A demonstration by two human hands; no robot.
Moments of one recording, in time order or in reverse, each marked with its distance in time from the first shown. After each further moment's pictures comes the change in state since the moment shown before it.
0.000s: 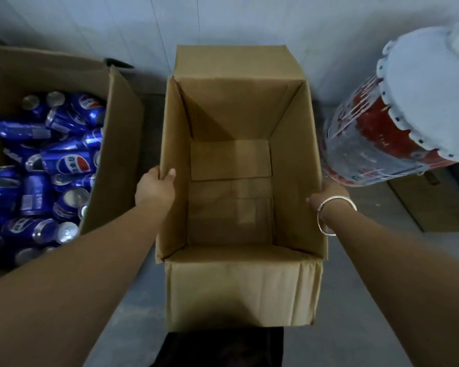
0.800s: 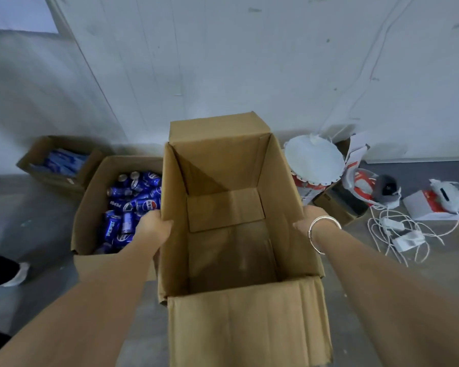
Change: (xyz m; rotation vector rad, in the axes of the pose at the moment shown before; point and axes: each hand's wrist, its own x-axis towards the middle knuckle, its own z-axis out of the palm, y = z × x) left_hand -0.351 0.049 -0.300 0.297 -0.068 0.216; right_hand -0.424 0.034 -0.241 -0.221 -0.009 -0.193
